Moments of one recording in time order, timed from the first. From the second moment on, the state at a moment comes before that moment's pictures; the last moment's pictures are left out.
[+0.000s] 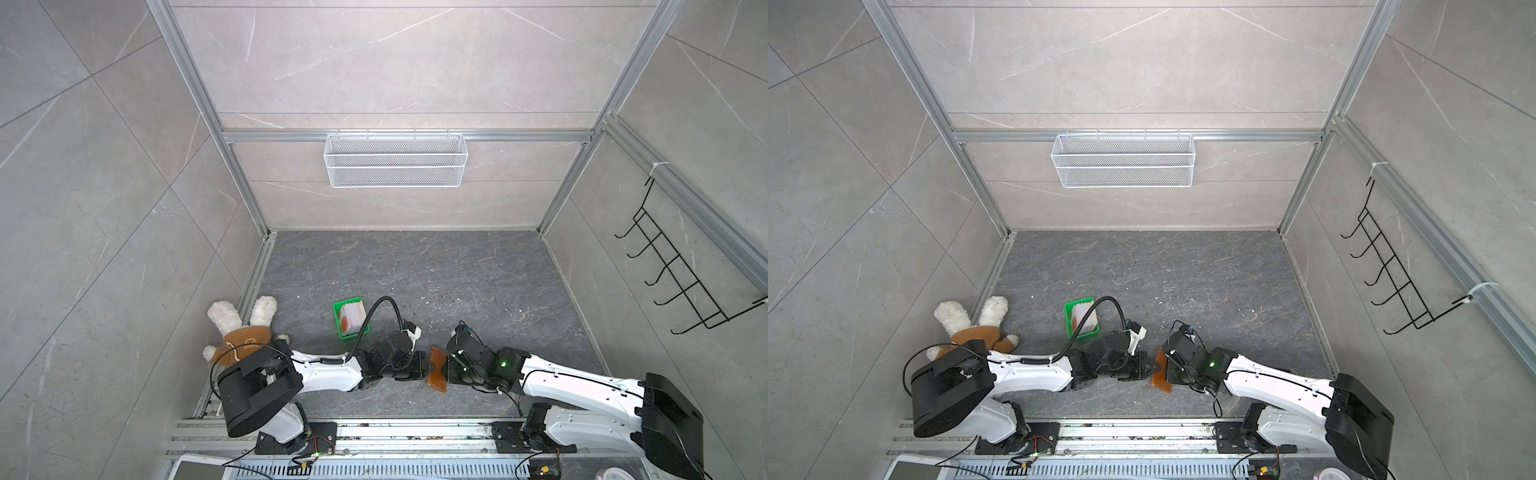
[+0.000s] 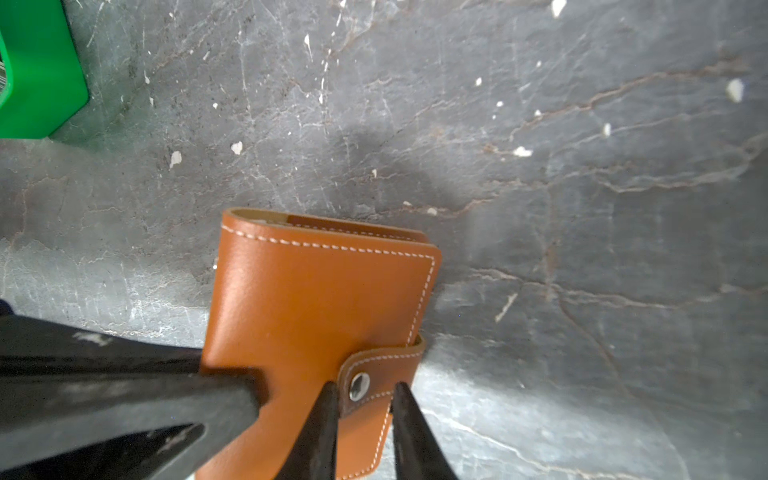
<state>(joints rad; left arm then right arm) -1.09 1.51 0.59 0.28 0.26 -1.05 0.96 1.15 0.58 -0.51 0.06 0.98</state>
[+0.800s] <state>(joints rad) -1.10 1.51 0.59 0.27 0.25 -1.05 0.98 1.19 0.58 -0.48 0.07 0.97</state>
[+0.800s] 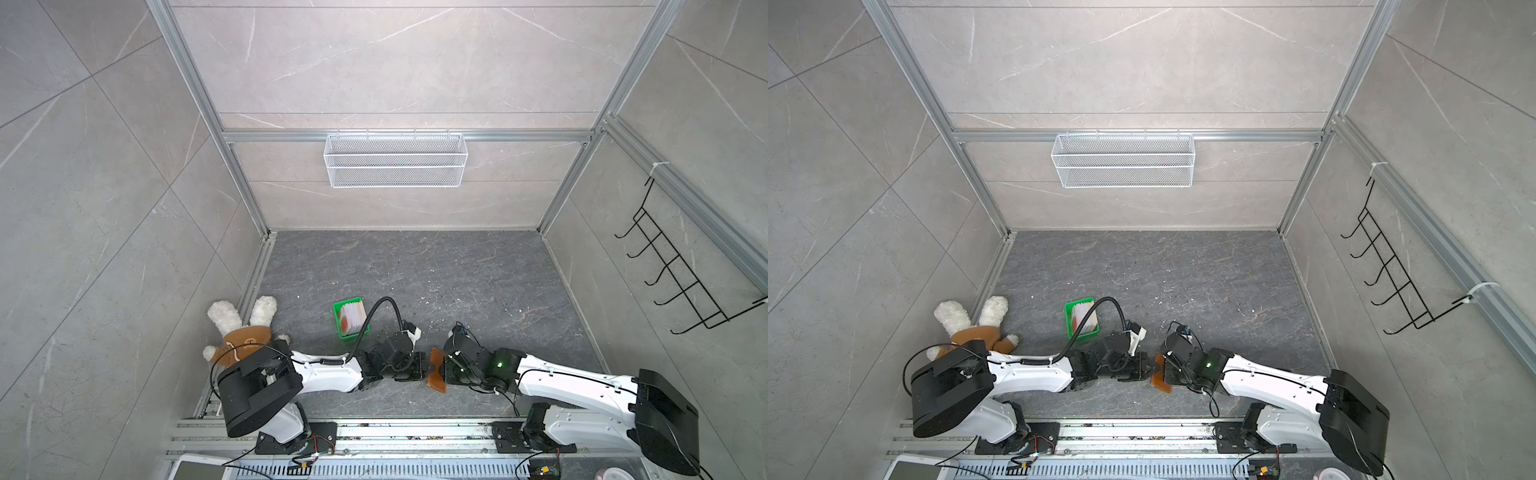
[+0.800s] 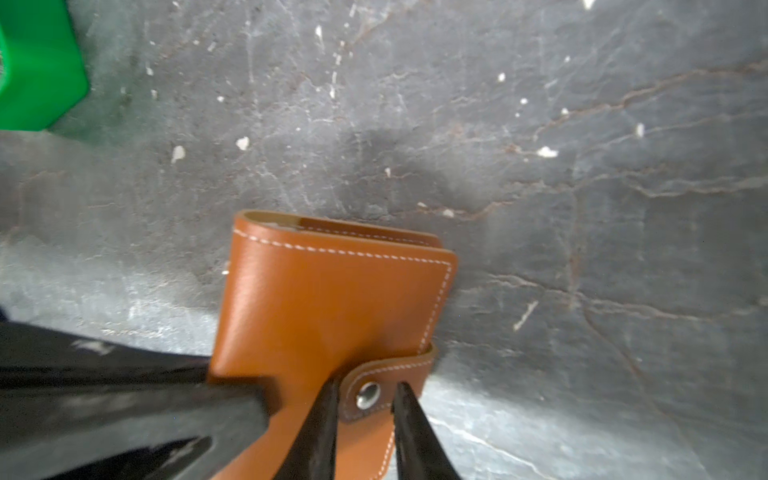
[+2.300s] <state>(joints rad) -1.11 1.48 0.56 0.30 0.19 -1.08 1.04 1.16 0.62 -0.56 0.18 1.00</state>
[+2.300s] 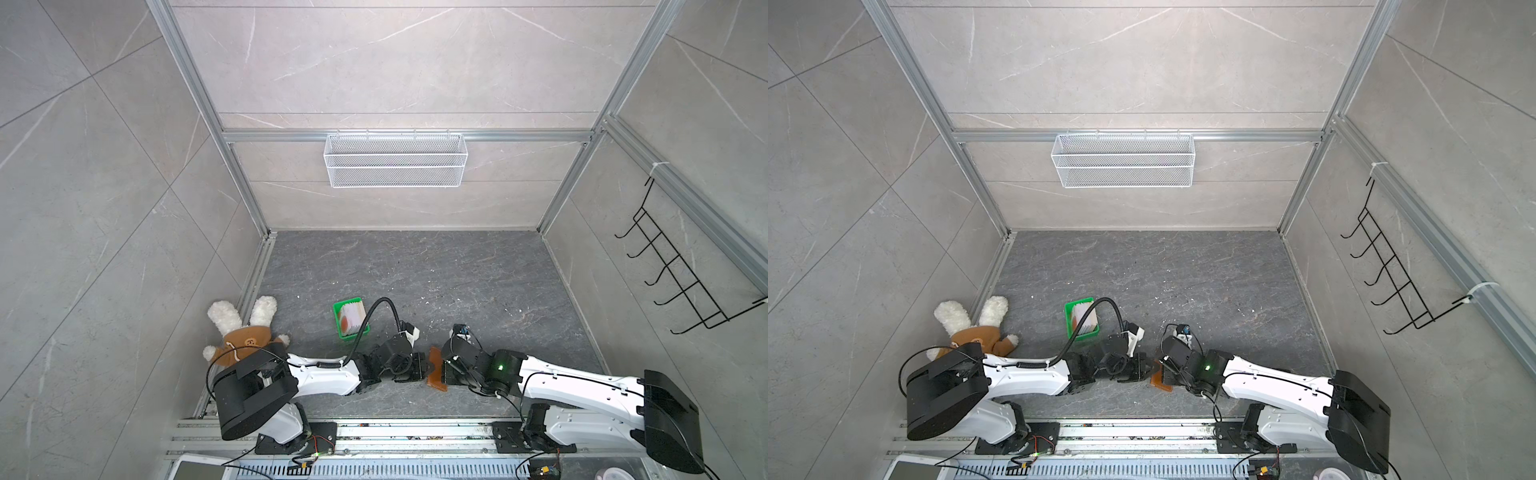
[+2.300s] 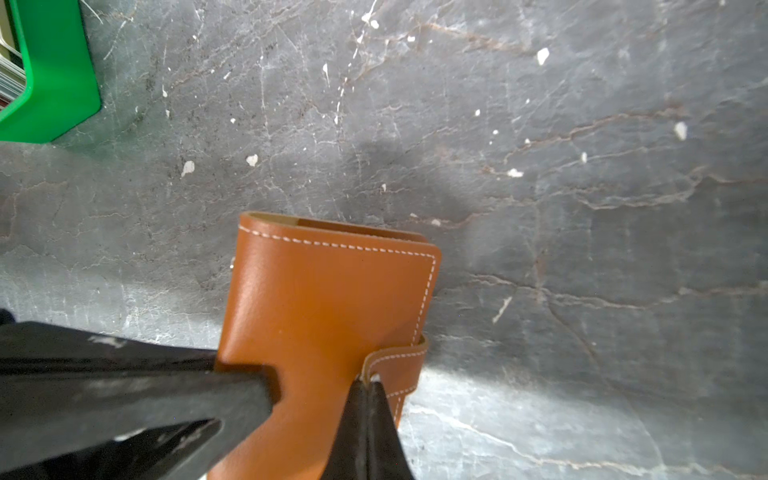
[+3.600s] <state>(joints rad) -1.11 1.48 0.51 0.29 0.16 -1.20 1.15 1.10 0.80 -0.78 0.37 0.97</state>
